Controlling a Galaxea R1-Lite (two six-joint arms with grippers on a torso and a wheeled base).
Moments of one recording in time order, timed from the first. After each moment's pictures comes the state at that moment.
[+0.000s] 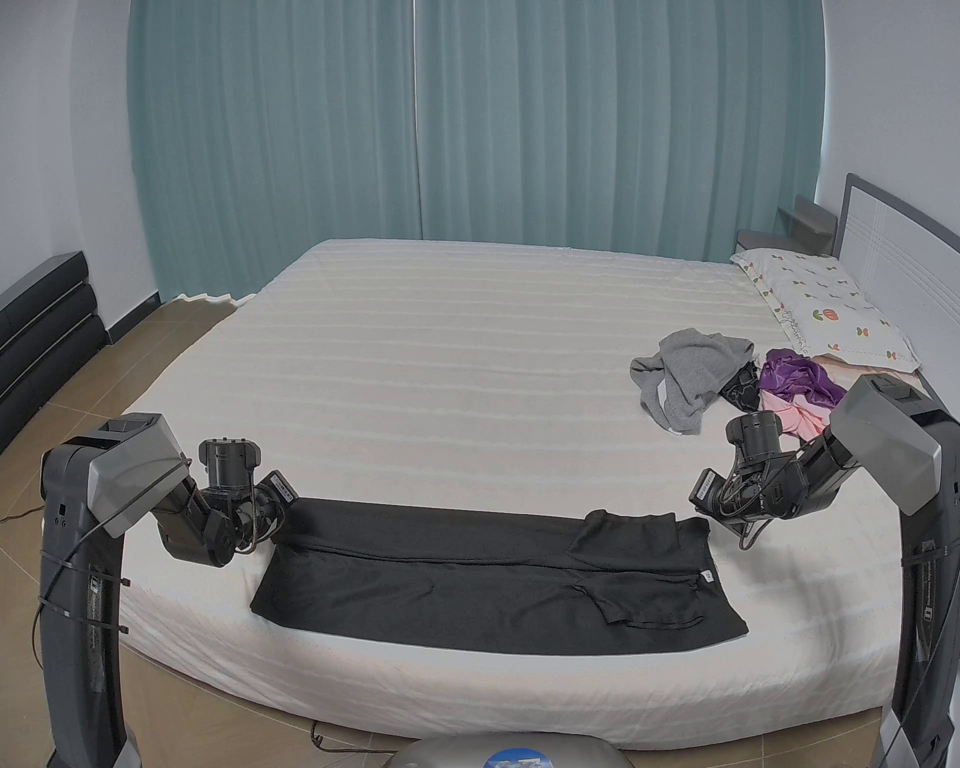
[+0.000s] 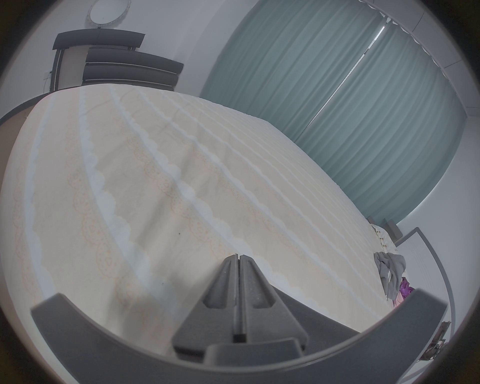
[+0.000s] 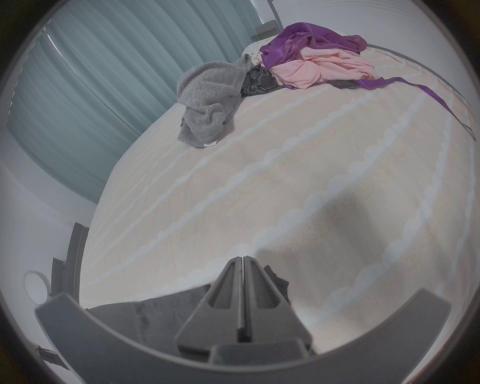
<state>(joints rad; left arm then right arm) 0.00 2.55 -1.16 -0.83 0.04 -0.70 0.10 2.46 -1.26 -0.37 -0.02 0.69</state>
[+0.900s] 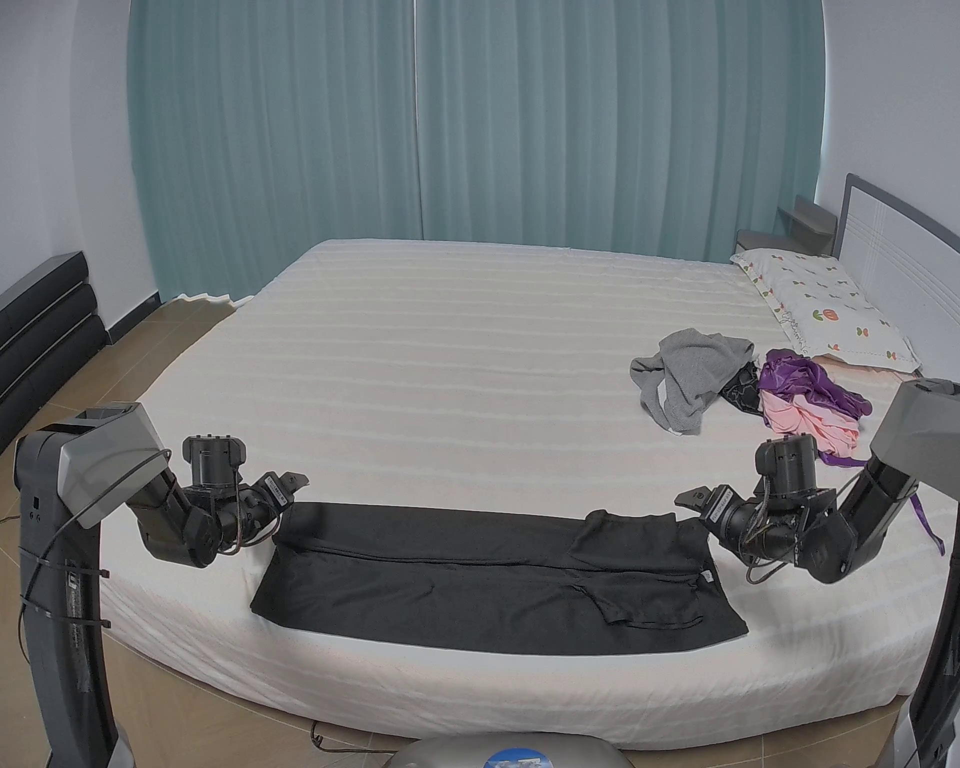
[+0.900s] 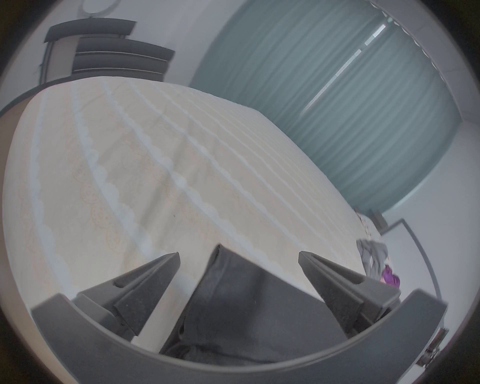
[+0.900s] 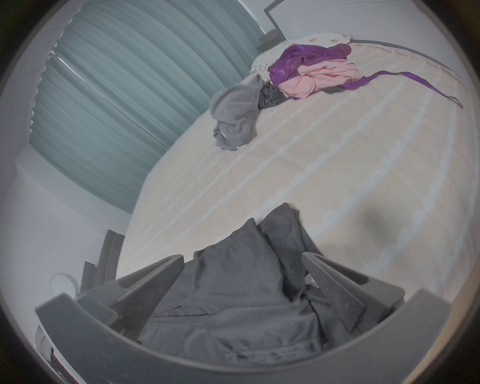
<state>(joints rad) 0.01 2.45 -1.04 -0.83 -0.09 -0.67 0.20 2.17 -0.71 -0.79 0.00 0.82</state>
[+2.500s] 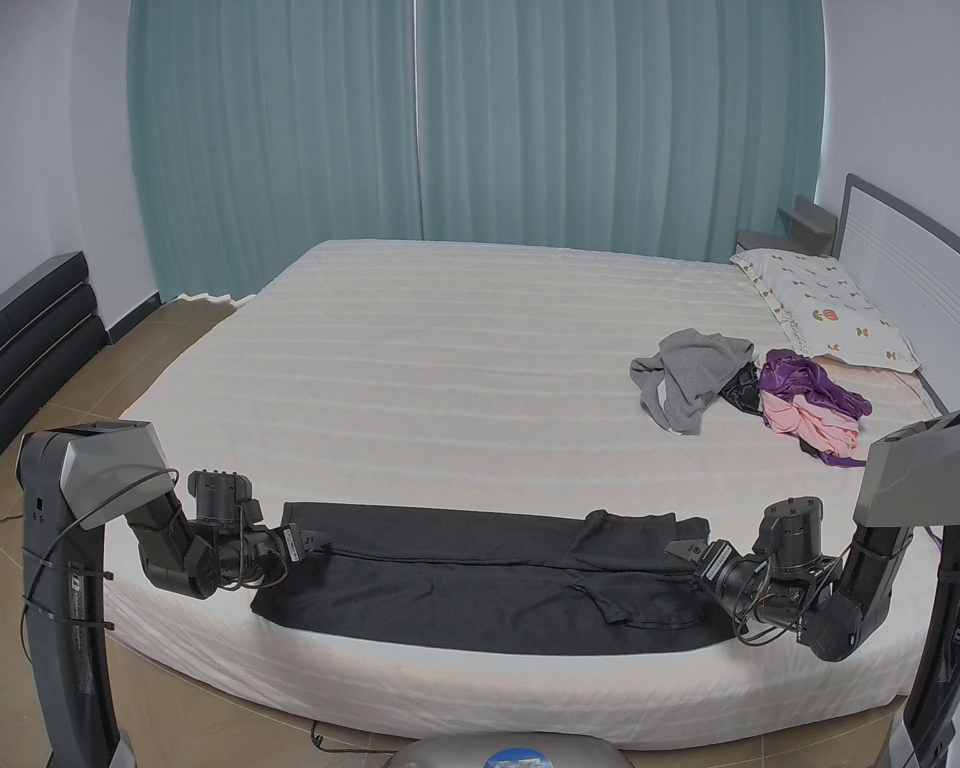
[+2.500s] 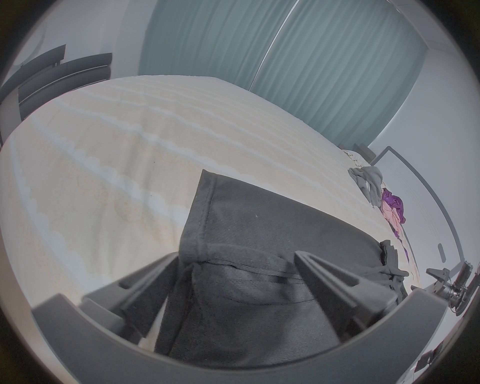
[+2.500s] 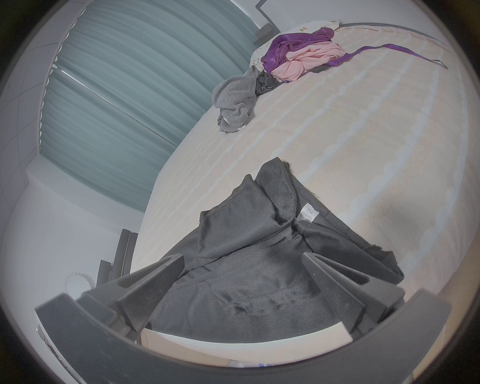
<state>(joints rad) -0.01 2.45 -0.87 -0.86 -0.23 -0.34 0.30 2.20 -0.35 -1.23 -0.01 0.94</state>
